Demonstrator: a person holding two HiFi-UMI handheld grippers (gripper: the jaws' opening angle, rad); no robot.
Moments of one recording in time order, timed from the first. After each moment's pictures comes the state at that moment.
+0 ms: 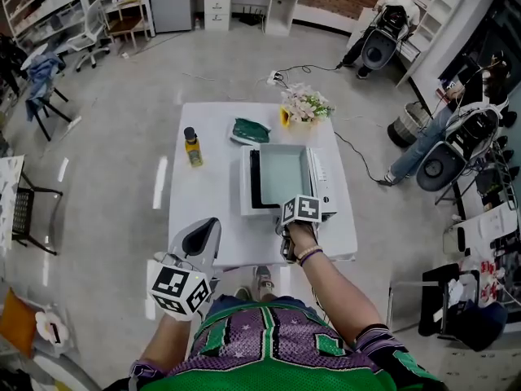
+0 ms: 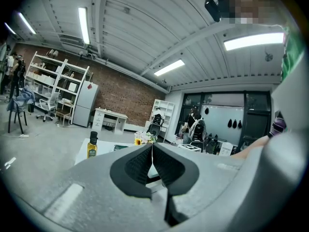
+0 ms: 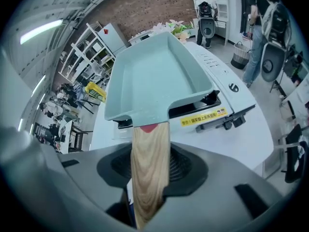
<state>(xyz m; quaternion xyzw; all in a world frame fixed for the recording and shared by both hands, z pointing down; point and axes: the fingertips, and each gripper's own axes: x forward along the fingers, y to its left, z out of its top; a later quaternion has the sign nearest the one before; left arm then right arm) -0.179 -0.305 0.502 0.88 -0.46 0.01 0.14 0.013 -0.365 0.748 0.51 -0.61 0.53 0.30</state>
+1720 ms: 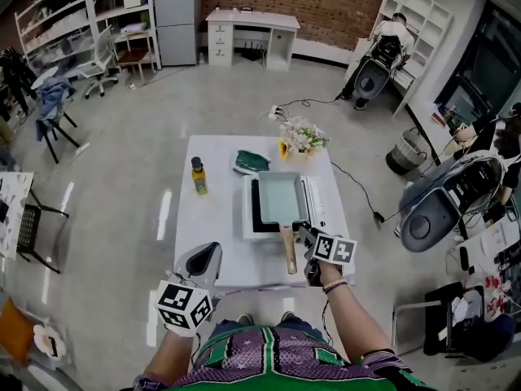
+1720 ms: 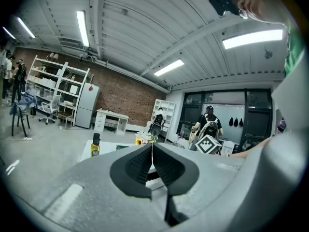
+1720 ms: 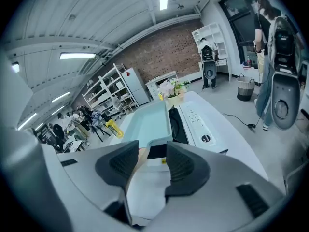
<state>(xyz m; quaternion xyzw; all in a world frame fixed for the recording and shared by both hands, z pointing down) -0.180 -0.282 0.492 0.87 -0.47 0.02 0.14 0.086 -0.373 0.654 0.57 -0.72 0.37 0.12</state>
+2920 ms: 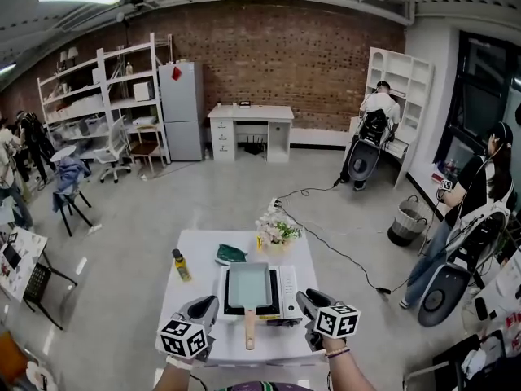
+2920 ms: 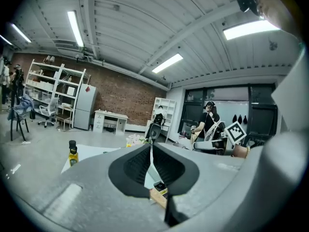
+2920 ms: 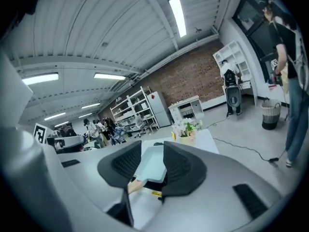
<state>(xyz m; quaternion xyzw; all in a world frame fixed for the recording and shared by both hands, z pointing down) -0.062 -0.337 0.464 0.87 -0.48 0.04 0.13 0.183 -0.379 0.518 0.49 -0.84 0.24 0.01</state>
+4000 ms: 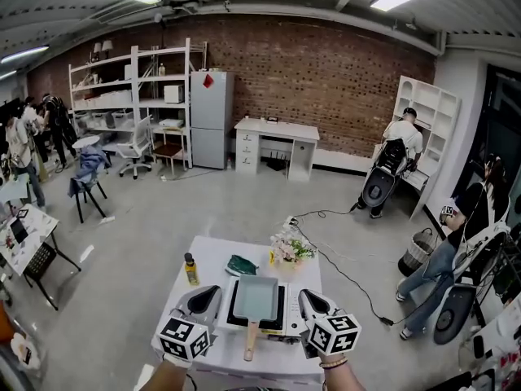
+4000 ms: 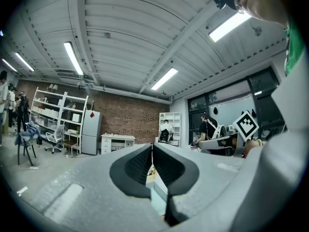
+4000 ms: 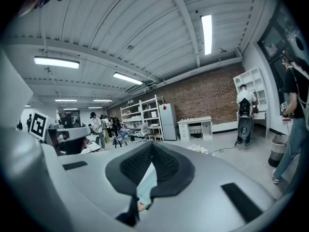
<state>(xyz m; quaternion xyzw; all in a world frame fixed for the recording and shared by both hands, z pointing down) -0.060 -0.333 0.376 0.84 -0.54 -0.01 0.01 0.148 -0.377 0.410 0.47 -0.88 0.10 0.02</state>
